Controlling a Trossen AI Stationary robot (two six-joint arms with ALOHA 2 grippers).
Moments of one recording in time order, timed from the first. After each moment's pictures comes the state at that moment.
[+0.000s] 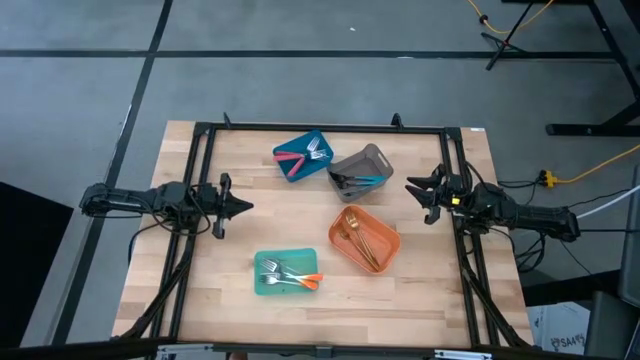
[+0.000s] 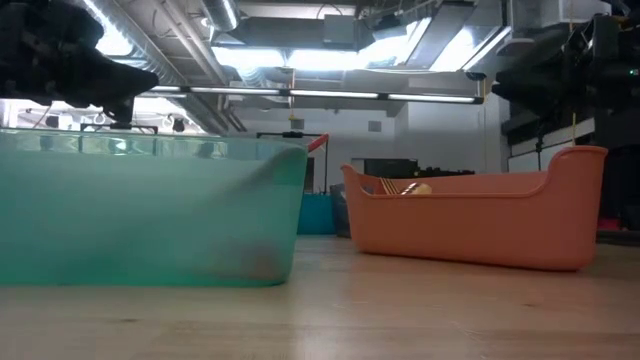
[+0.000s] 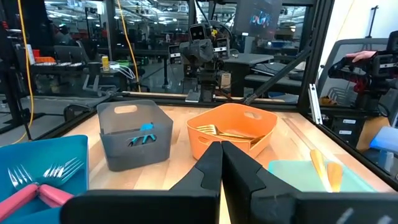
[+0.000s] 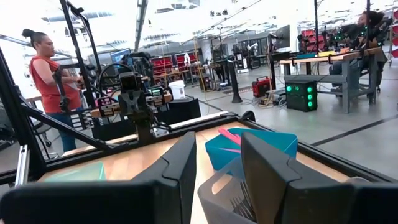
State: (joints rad) left arm -0.08 0.02 0.01 0.03 -0.13 -0.06; right arm -0.08 0.00 0.01 0.15 0.20 0.15
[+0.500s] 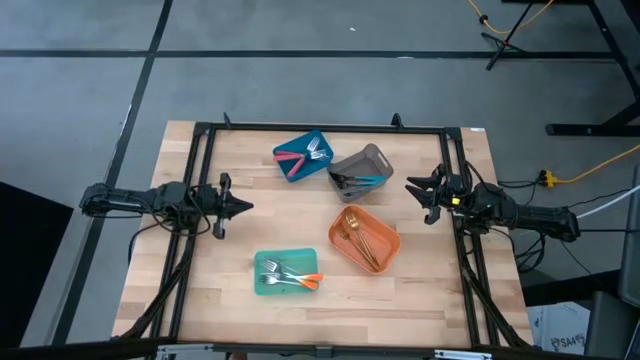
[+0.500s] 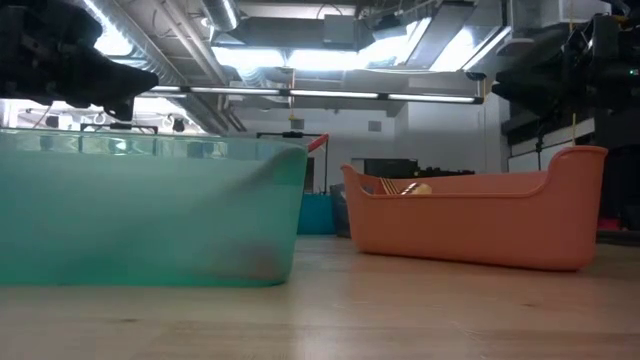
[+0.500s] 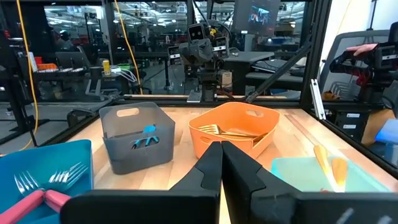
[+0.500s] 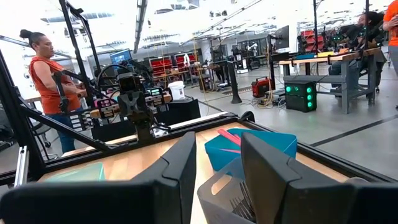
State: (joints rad) left arm -0.08 0.02 0.01 0.03 -0.13 -0.02; right arm -0.08 0.00 0.01 0.15 0.20 0.15
